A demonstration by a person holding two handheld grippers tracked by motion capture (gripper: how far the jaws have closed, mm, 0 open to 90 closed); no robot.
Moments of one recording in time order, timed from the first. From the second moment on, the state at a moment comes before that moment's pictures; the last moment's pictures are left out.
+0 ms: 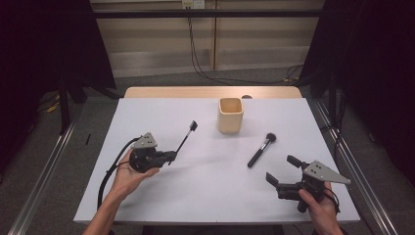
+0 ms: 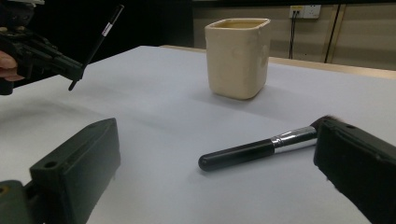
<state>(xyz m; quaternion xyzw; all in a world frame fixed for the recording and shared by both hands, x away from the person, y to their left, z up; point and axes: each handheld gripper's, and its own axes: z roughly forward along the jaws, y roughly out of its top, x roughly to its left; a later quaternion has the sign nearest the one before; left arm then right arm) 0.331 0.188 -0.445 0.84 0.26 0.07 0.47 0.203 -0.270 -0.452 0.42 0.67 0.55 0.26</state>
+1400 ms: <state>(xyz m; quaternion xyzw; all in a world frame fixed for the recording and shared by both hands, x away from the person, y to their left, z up) 0.286 0.140 -0.433 0.79 0.24 0.06 0.56 0.248 -0.185 -0.416 0.33 0.70 0.61 0.16</state>
